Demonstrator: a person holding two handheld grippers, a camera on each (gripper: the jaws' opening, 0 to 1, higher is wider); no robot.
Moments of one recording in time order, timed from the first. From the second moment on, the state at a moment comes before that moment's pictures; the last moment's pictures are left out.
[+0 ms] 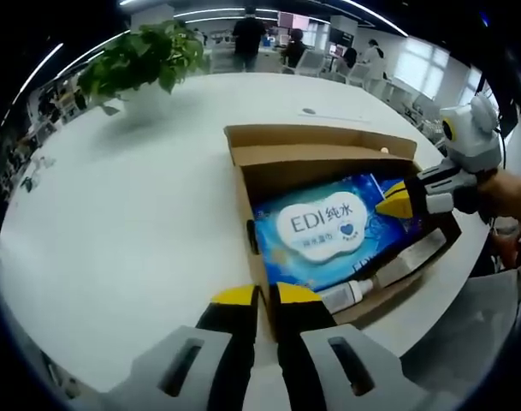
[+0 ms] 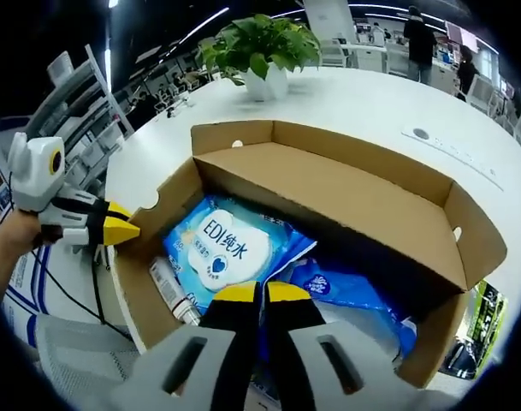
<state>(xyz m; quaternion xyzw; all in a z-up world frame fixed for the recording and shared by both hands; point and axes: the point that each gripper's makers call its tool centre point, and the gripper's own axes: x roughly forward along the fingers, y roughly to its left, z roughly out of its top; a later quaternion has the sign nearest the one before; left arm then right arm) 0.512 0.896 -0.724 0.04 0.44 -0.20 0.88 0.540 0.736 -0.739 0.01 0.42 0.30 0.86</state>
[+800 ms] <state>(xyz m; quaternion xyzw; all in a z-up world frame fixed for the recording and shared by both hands) 0.513 0.894 -0.719 0.08 0.45 -0.21 0.86 0.531 0.694 -0.719 0.04 0.41 0.26 0.88</state>
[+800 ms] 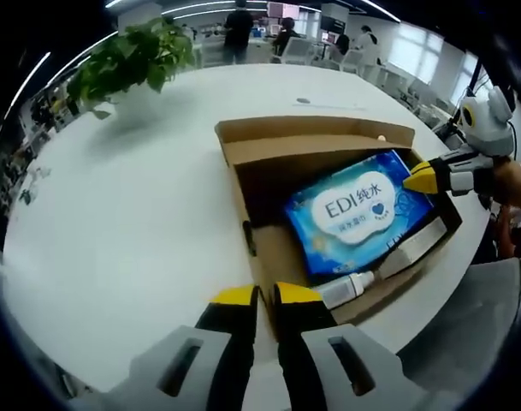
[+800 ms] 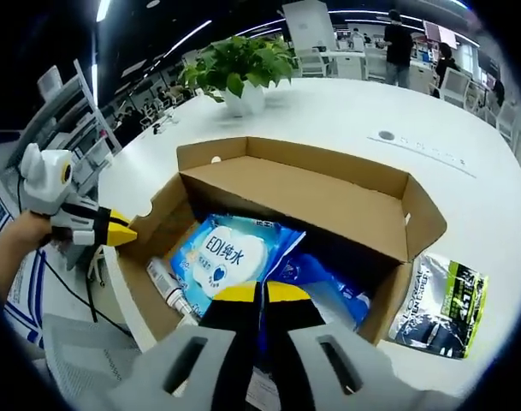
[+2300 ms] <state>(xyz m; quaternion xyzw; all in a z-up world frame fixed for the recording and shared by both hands) 0.531 0.818 -0.756 0.04 0.50 -0.30 0.82 0.523 0.672 -0.737 0.02 0.41 0.25 0.88</state>
